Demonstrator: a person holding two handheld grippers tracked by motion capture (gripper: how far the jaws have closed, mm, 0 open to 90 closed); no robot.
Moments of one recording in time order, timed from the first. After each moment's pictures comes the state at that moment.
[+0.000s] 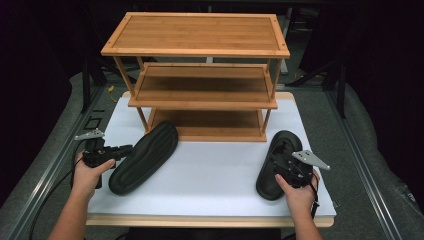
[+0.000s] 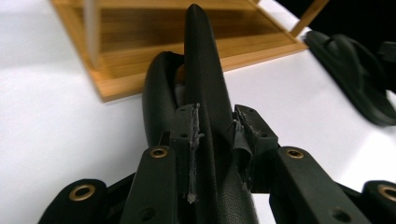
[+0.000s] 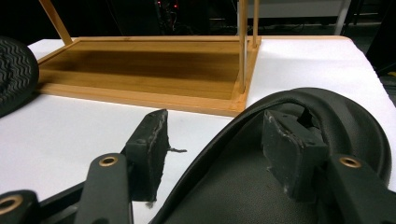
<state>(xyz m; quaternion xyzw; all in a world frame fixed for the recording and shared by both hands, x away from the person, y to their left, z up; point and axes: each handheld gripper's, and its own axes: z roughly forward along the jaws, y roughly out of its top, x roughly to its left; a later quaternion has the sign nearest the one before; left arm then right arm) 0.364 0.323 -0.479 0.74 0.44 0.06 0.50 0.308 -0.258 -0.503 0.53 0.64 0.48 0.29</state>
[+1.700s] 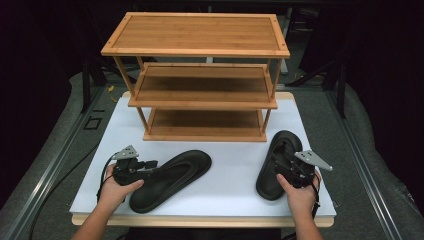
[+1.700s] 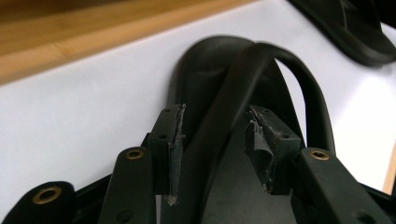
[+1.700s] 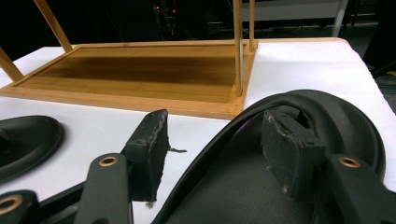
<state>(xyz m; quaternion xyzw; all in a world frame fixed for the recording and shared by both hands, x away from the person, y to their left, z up) 0.336 0.244 -0.513 0.81 0.37 0.06 0.46 0.307 -0.261 -0.501 0.53 0.63 0.48 0.29</state>
